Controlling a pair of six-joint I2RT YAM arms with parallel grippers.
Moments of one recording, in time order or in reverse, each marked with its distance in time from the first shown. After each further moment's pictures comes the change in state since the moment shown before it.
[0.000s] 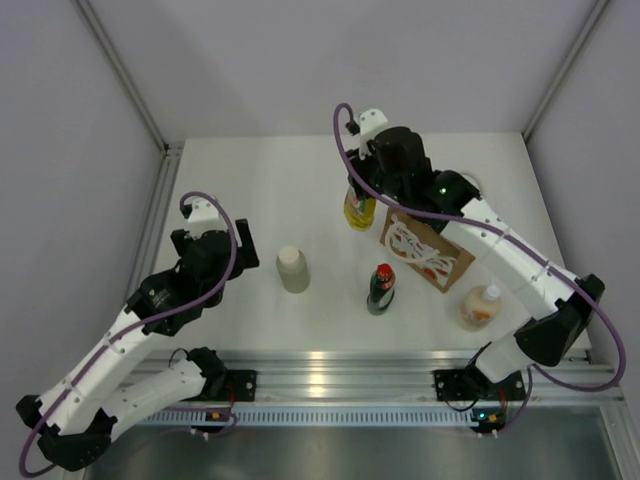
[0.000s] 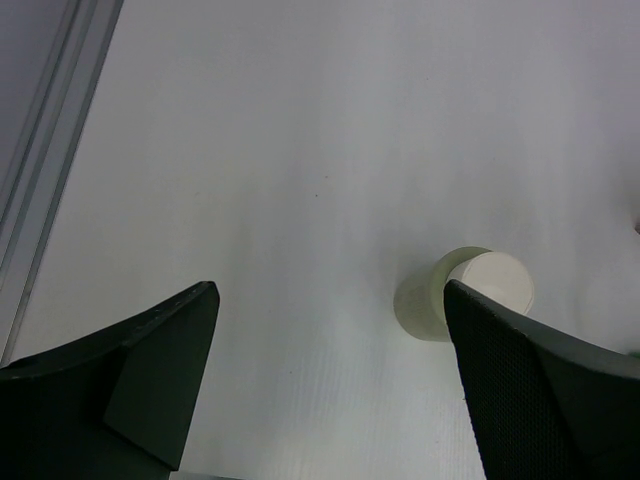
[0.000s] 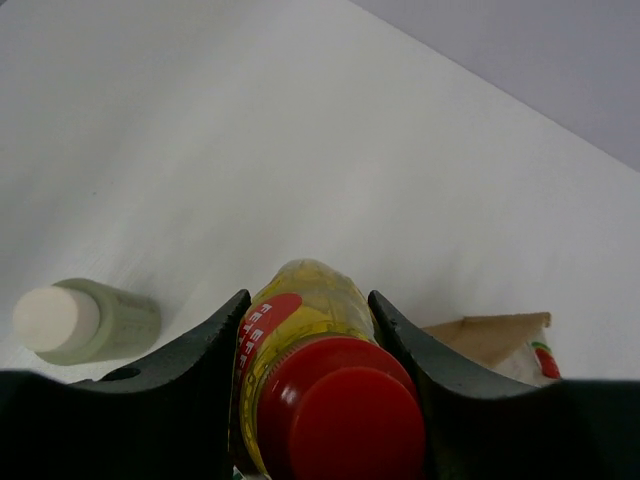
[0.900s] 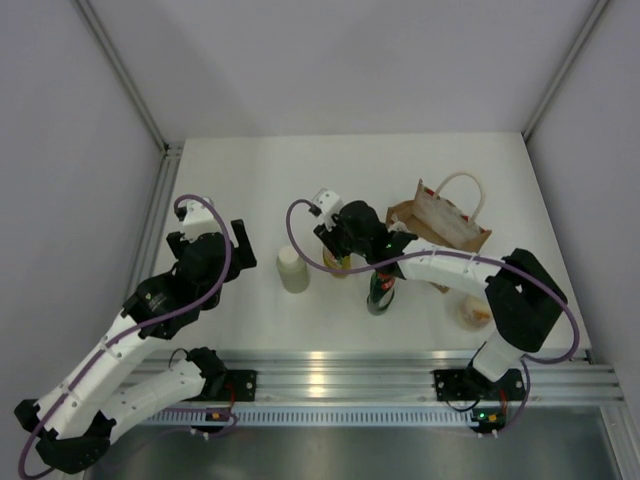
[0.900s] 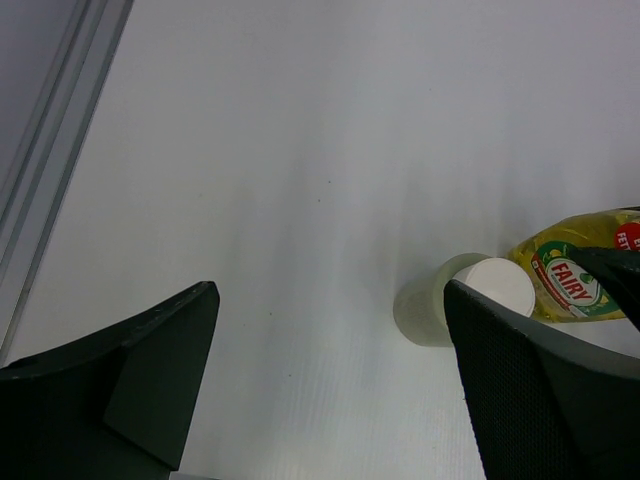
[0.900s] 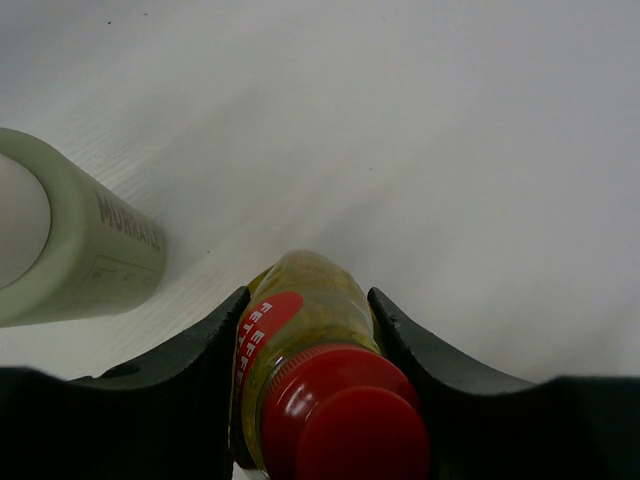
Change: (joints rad) left arm 0.001 -0.032 -0.010 0.000 -0.019 -0.015; right arm 0.103 0.115 -0.628 0.659 -0.156 -0.146
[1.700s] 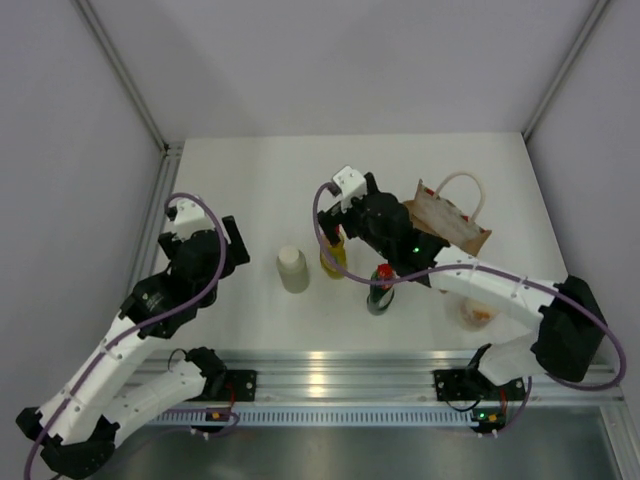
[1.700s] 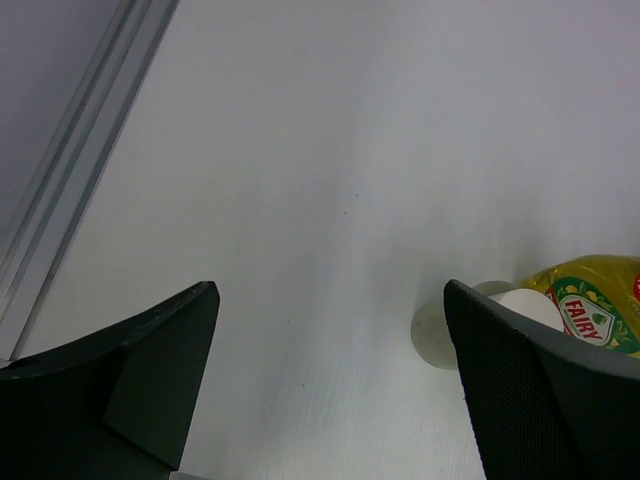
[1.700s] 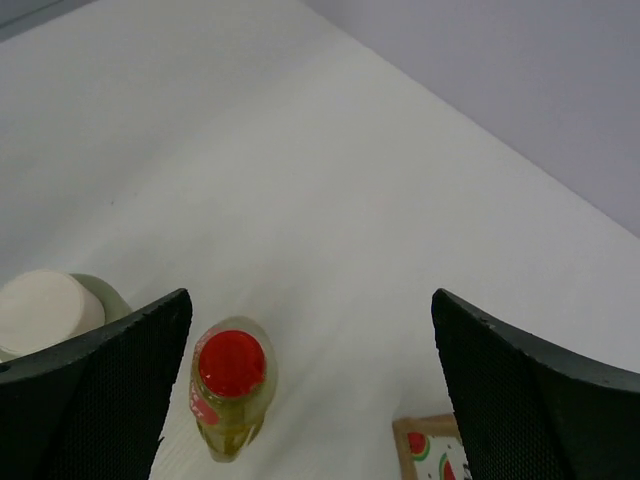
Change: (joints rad) left arm 0.060 -0.005 0.000 0.001 -0.010 -0.004; right arm 0.032 -0.208 -0.011 0.082 0.132 -0.002
